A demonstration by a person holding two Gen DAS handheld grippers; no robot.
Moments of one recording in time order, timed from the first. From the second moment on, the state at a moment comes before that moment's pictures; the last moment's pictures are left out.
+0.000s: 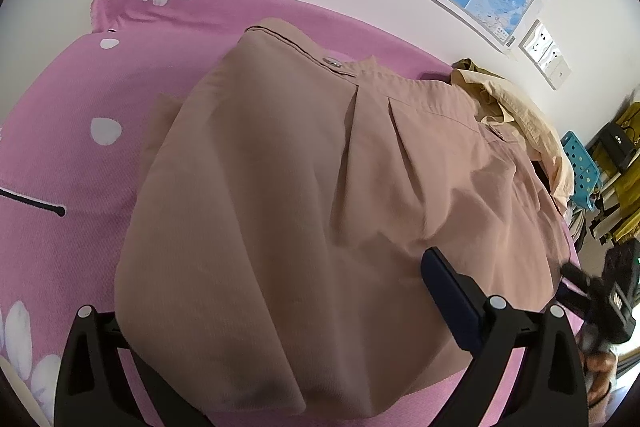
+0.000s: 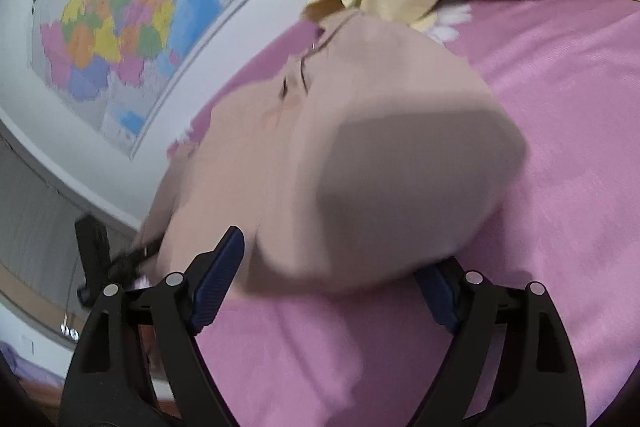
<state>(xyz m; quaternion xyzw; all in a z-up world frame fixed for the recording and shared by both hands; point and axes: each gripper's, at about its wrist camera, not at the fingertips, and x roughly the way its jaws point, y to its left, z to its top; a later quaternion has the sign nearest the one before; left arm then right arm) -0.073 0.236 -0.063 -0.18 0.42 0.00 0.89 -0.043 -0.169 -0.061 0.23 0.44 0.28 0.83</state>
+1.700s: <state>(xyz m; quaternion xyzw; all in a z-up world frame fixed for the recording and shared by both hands) -0.063 0.244 -0.060 -0.24 0.41 0.00 0.88 0.026 -0.115 -0.079 0.31 0.46 0.37 0.75</state>
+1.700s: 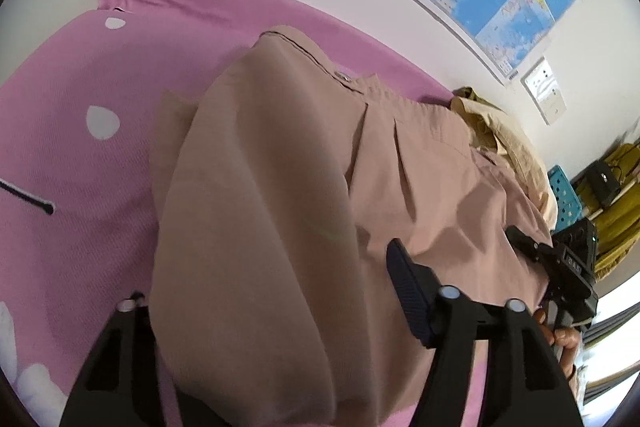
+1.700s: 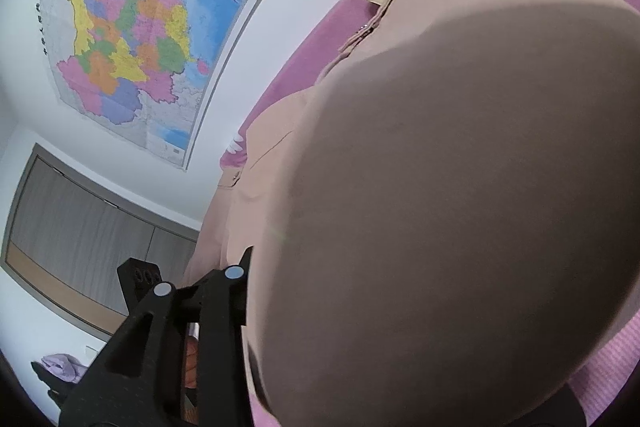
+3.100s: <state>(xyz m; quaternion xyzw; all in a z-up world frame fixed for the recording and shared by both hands) -0.013 0.571 -0.039 -0.23 0.37 0.30 0.85 0.098 0.203 -0.072 0.18 0.50 0.55 0.64</state>
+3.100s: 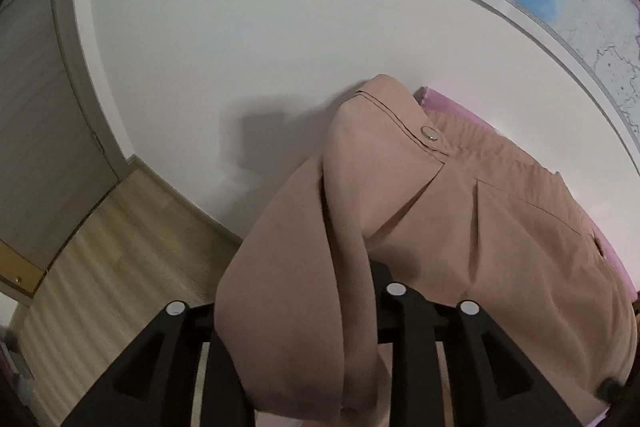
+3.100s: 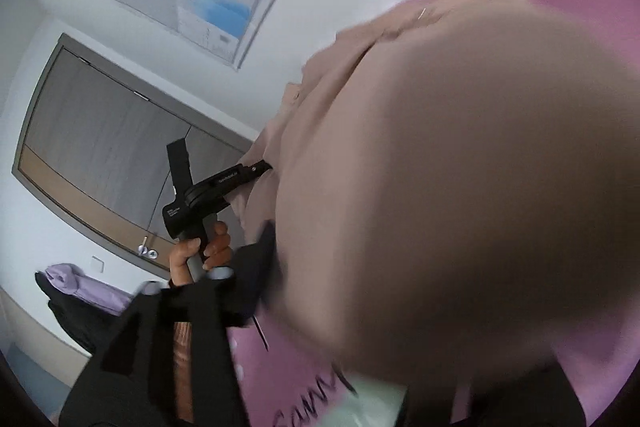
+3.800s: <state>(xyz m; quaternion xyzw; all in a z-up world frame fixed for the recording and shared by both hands) -0.055 0.485 0.018 -0.08 0.32 0.36 0.87 0.091 0.122 -0.040 0.08 0.50 0.49 0.71</state>
